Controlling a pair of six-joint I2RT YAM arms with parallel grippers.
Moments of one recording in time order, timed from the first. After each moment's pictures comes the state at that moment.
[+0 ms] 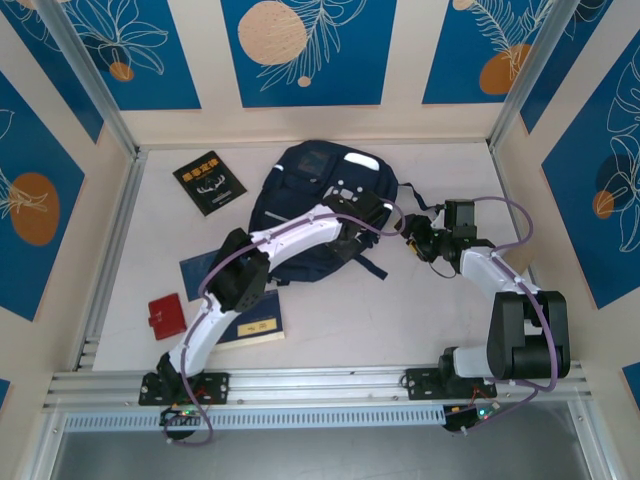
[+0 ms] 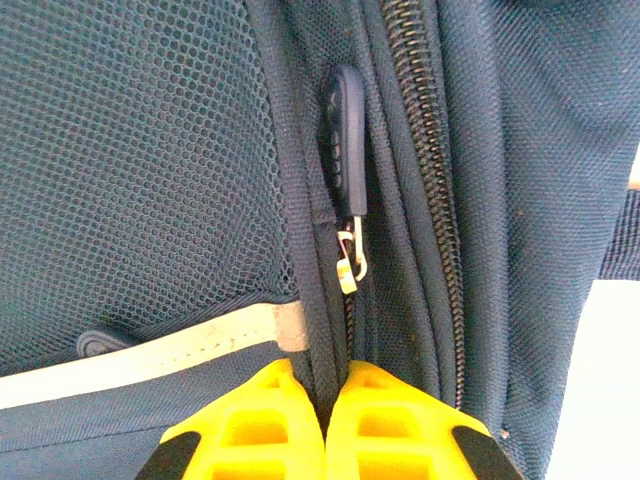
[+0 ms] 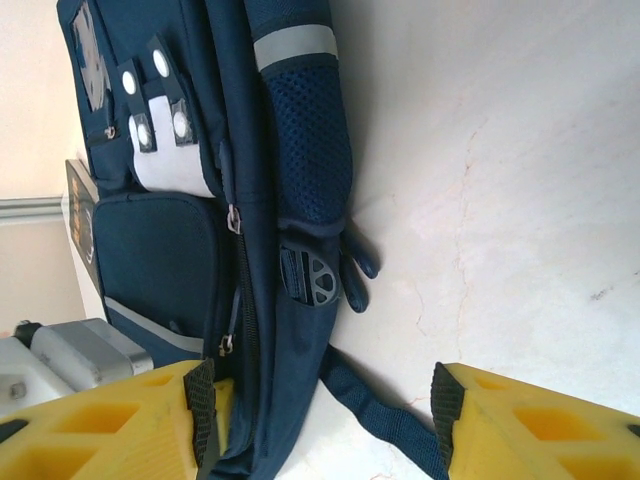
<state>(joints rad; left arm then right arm) -0.90 2.33 2.06 -1.11 -0.31 -0.09 0.00 1.35 0.70 -0.18 -0.49 0.81</state>
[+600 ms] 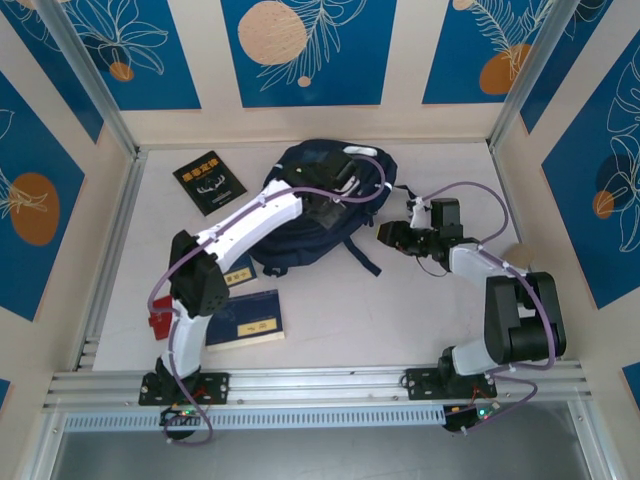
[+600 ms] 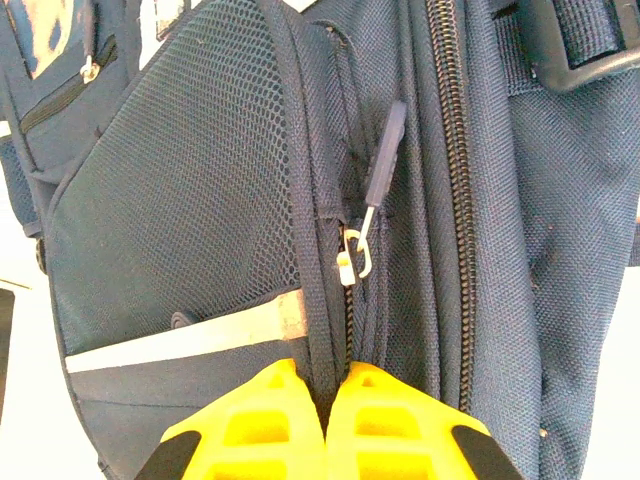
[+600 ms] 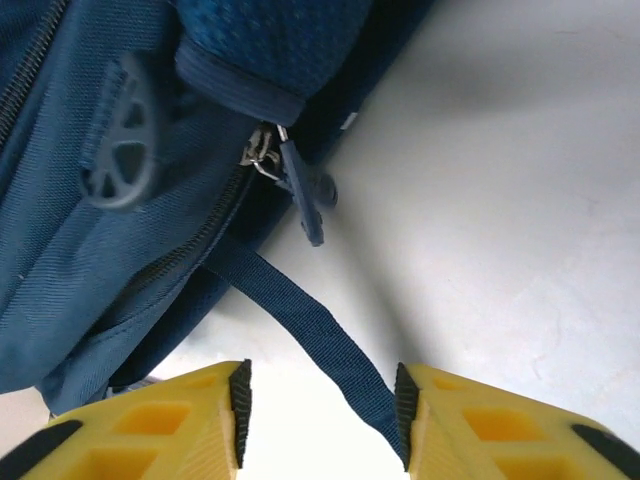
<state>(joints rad) -0.80 2.06 2.08 -1.13 -0.24 0.03 0.08 1.46 0.70 -0.03 -0.69 0.47</state>
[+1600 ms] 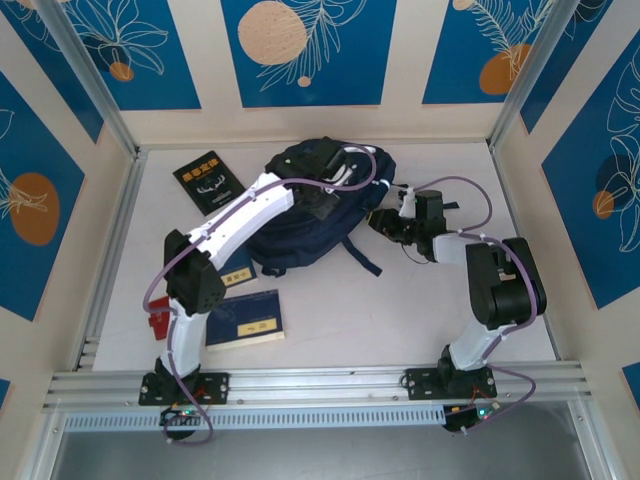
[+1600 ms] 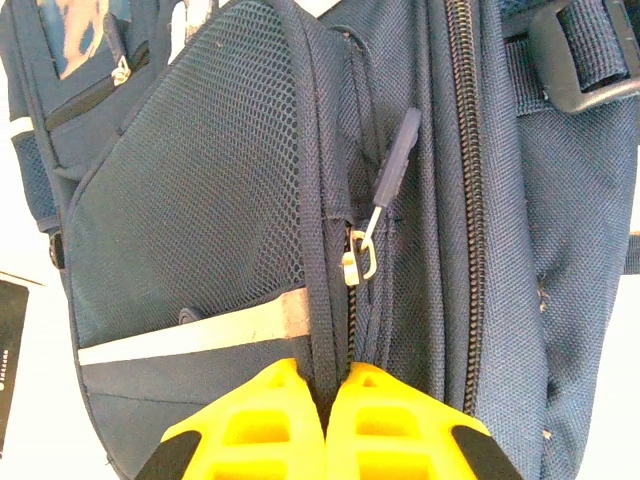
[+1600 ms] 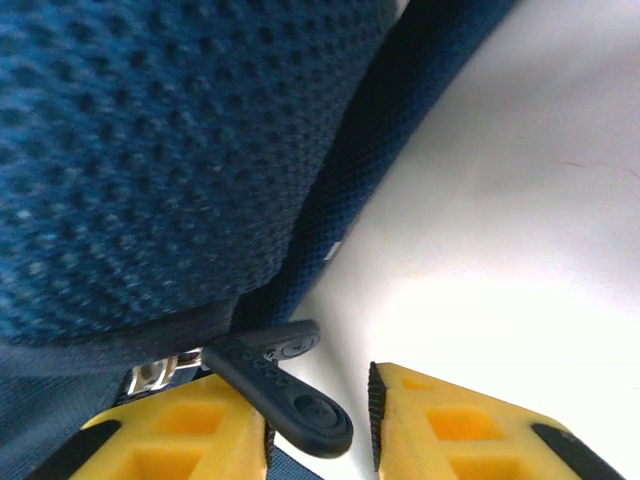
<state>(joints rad) -0.75 2.06 2.12 -1.15 -0.20 0.03 0.14 1.67 0.77 0.26 -0.58 0.64</state>
